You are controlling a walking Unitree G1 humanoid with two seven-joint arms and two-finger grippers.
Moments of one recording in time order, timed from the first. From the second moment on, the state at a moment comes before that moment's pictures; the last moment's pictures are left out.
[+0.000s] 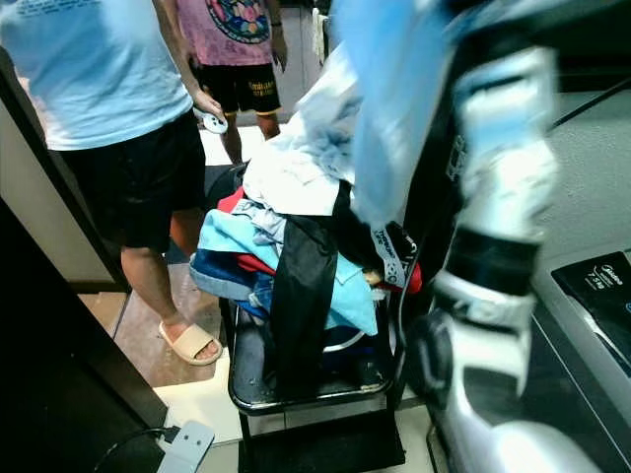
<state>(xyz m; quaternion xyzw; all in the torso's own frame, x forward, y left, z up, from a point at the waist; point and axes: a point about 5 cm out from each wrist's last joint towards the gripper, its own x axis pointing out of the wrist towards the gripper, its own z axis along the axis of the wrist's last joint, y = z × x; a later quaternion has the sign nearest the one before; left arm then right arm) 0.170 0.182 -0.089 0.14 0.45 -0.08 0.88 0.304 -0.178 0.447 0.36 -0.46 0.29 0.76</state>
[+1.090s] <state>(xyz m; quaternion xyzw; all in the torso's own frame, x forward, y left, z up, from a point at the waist) 0.177 0.181 -0.086 0.14 0.44 -0.08 0.88 0.251 -0.317 0.493 0.25 -0.58 0.08 0.77</state>
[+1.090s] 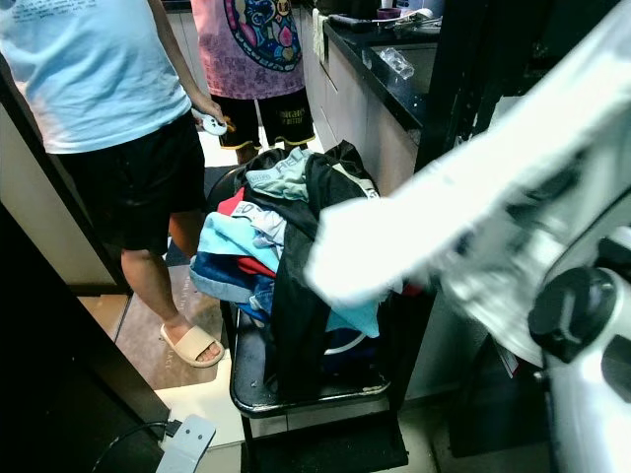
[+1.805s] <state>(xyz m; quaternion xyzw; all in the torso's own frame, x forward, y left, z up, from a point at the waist) 0.173 0.182 -0.088 0.14 0.45 -0.09 0.88 0.292 -0.321 0.427 0.09 -0.43 -0.04 0.90</state>
